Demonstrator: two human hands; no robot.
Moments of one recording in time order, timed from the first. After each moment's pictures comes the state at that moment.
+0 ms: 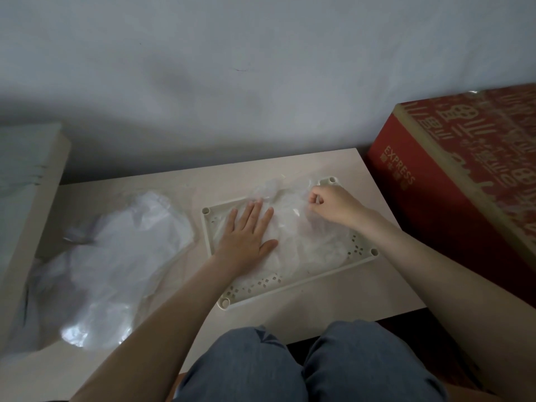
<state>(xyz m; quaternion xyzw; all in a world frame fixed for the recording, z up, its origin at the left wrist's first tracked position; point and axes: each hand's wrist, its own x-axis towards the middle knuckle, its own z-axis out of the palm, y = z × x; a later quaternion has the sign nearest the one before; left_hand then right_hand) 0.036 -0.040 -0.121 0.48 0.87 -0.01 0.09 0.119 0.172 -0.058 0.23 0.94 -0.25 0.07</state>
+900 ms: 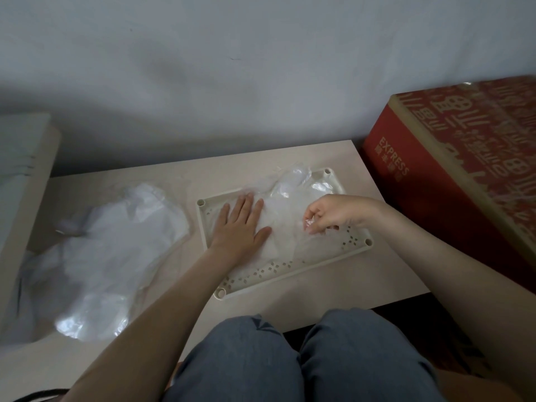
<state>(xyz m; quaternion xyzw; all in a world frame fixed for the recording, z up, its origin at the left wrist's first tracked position) 0.039 -0.040 -0.113 0.43 0.89 0.00 0.14 0.142 0.166 -0.035 0.18 0.85 -0.40 0.29</state>
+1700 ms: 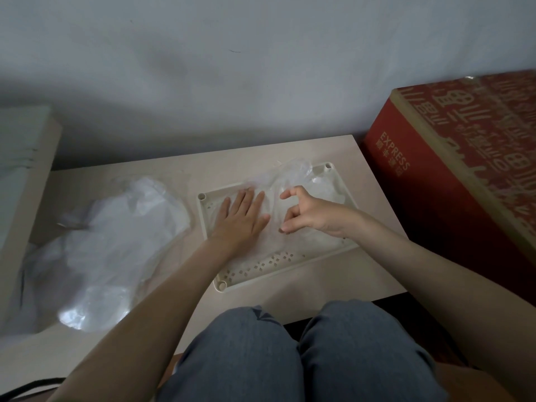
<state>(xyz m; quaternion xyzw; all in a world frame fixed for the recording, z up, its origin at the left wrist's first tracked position) 0.035 -0.041 -0.113 0.43 0.89 0.05 0.18 0.140 0.119 -0.043 0.21 0.74 -0.61 0.20</state>
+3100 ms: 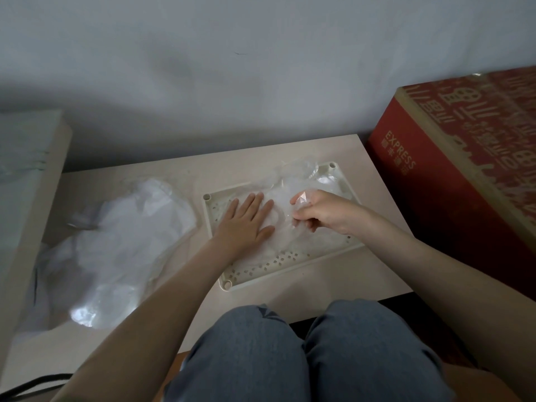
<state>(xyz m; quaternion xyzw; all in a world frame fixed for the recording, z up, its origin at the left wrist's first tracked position) 0.033 -0.050 -0.111 0.50 0.86 -0.02 0.15 0.136 0.124 -0.047 0.27 0.74 -0.60 0.14</state>
